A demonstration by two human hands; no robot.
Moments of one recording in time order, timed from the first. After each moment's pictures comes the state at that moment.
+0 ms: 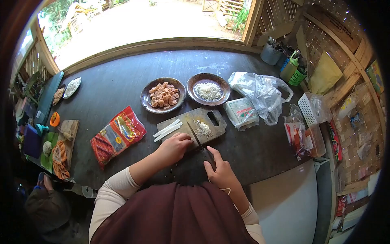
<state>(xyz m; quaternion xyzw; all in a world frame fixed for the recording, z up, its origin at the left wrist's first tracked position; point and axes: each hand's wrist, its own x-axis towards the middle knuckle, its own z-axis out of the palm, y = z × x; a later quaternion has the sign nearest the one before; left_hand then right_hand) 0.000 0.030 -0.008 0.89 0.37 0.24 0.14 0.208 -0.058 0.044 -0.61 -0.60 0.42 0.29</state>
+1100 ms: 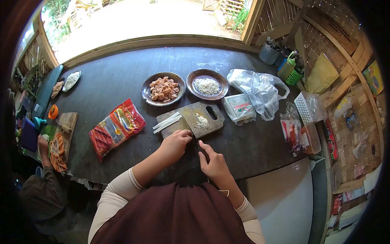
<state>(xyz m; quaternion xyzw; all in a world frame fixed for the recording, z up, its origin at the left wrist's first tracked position) 0.013 0.005 -0.002 0.87 0.43 0.23 0.11 0.194 -0.058 0.027 -0.58 -0.67 0.32 0.34</state>
